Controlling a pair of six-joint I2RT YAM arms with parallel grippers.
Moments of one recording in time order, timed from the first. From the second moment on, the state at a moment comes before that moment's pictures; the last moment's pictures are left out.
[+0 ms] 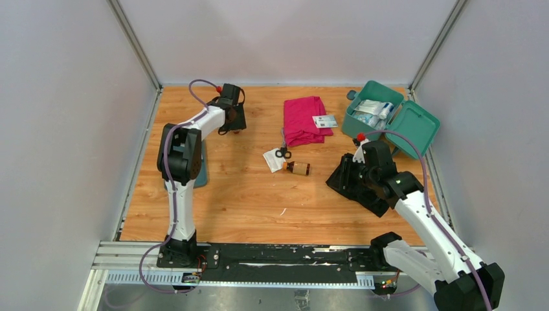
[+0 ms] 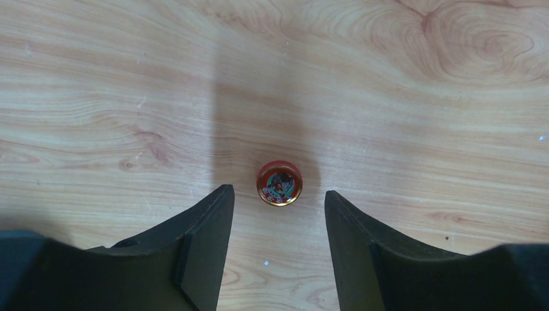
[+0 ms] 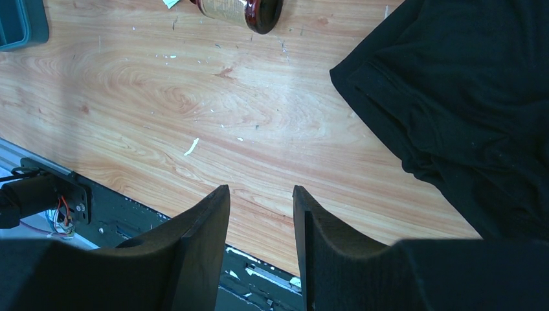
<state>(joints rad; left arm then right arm) -0.24 2.14 1.62 -0.43 -0.18 -0.37 0.38 0.88 0.76 -0.69 -0.23 0.43</state>
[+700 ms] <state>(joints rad) -0.25 2.18 1.64 -0.45 -0.18 -0.34 0.38 0.87 0.74 -0.69 -0.23 0.43</state>
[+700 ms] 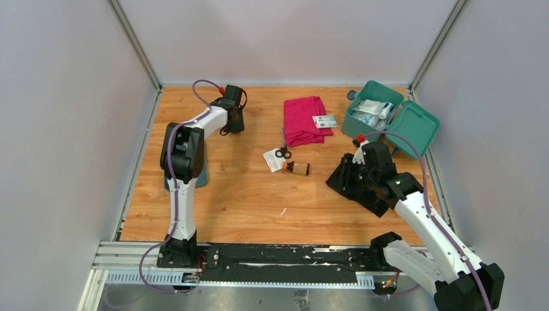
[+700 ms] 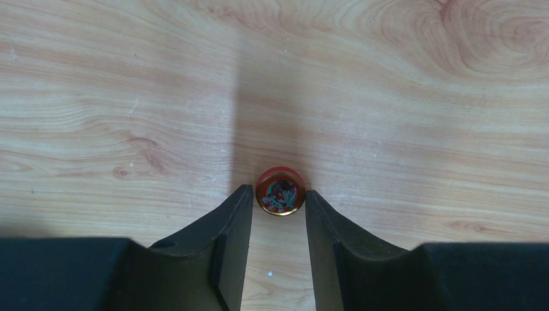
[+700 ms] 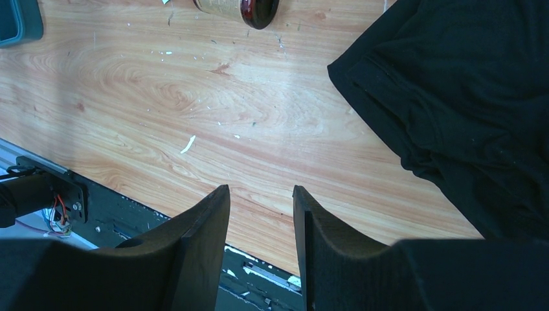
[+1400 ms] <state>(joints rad) -0.41 2.05 1.44 -0.40 -0.21 -0.35 0.38 0.85 0.74 -0.69 -0.23 0.42</state>
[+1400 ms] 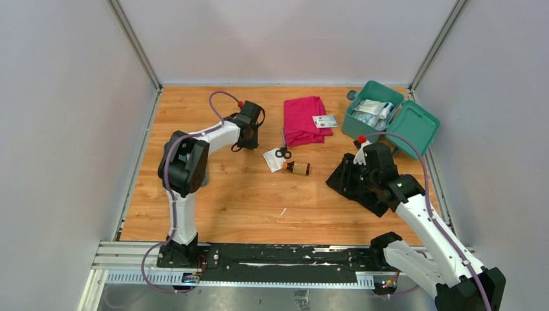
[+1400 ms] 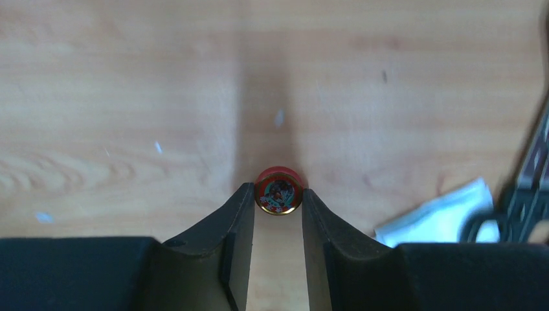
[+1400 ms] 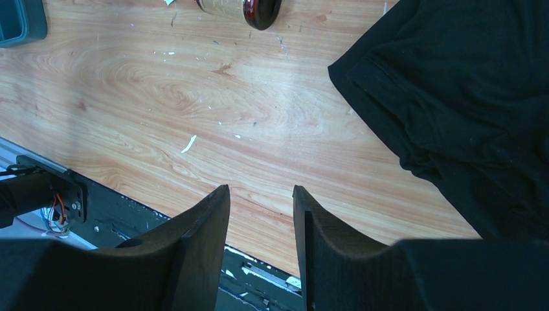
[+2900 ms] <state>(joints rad) -0.80 1.06 0.93 -0.54 -0.46 -0.50 0.65 1.08 0.83 -0.68 -0.10 0.51</state>
